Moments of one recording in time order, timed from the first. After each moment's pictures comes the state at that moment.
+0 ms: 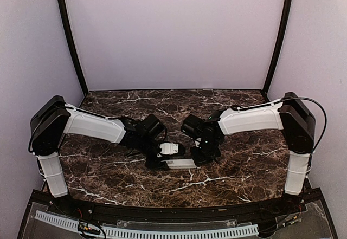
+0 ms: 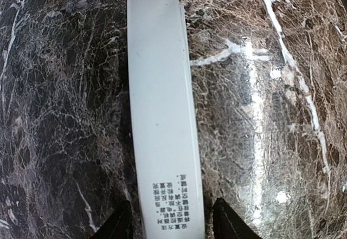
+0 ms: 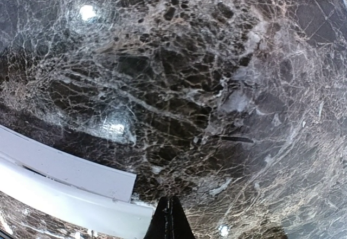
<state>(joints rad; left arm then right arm) -0.90 1.87 1.11 -0.34 0.28 0.64 0.96 1.93 1.32 -0.84 0.05 0.64</state>
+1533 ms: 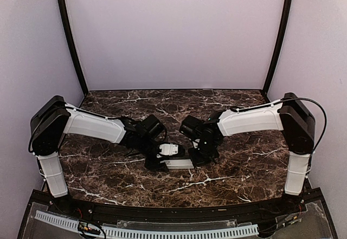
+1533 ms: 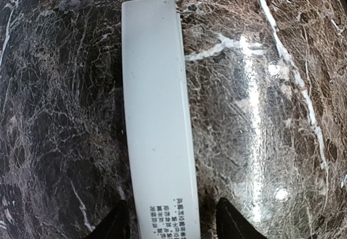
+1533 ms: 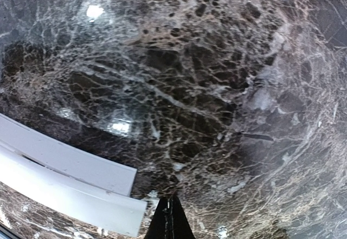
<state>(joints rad) -0.90 1.87 1.11 -0.36 0.29 0.65 0.98 1.93 1.32 -0.82 0.03 0.64</state>
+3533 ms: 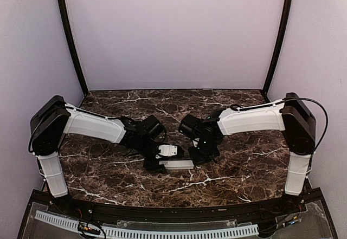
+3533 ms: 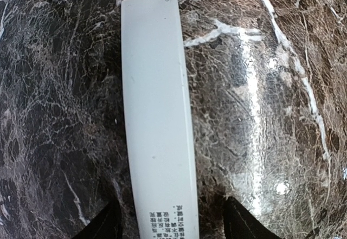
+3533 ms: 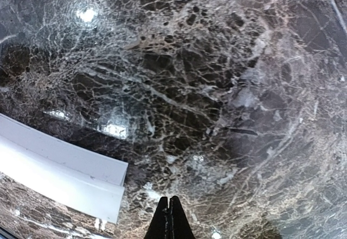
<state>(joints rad) -0.90 1.87 1.11 -0.39 0.28 0.67 0.99 1.93 1.34 -0.86 0.08 0.63</state>
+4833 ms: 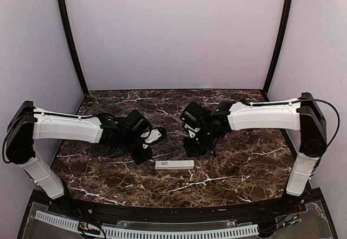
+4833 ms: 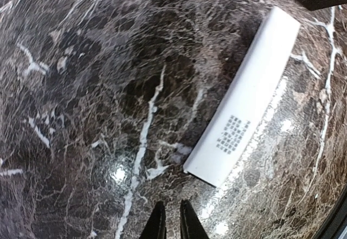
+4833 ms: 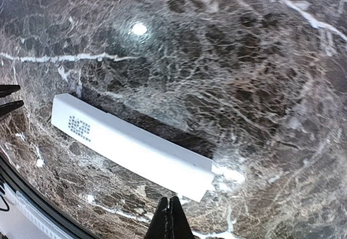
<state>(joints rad) -0.89 1.60 0.99 -0.47 0.03 0.11 0.99 1.84 1.35 -0.73 -0.07 0.61</state>
